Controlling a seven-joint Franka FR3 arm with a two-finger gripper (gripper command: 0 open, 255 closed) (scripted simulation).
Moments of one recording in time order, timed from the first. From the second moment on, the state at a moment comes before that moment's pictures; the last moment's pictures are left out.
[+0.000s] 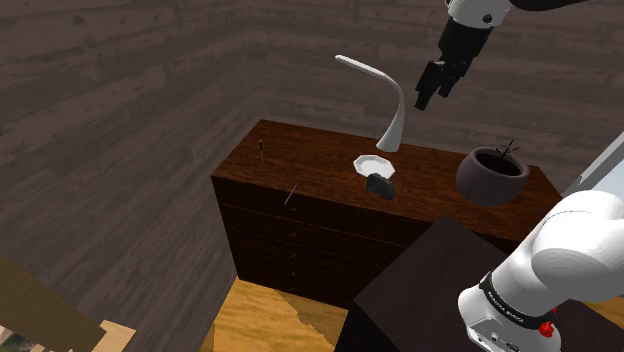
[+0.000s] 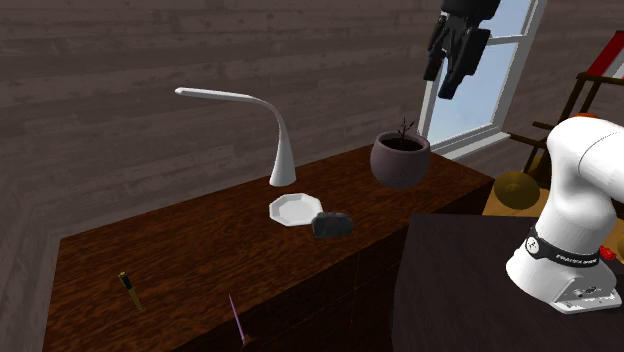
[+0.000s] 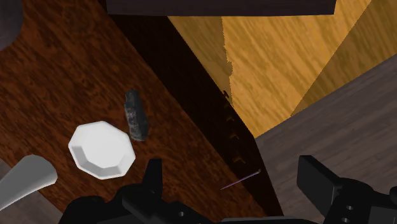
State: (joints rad) arm 0.00 -0.76 0.03 -2.32 -0.07 1.70 0.03
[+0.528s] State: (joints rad) arm -0.02 -0.72 -0.04 -2.46 -0.11 1.88 -0.05
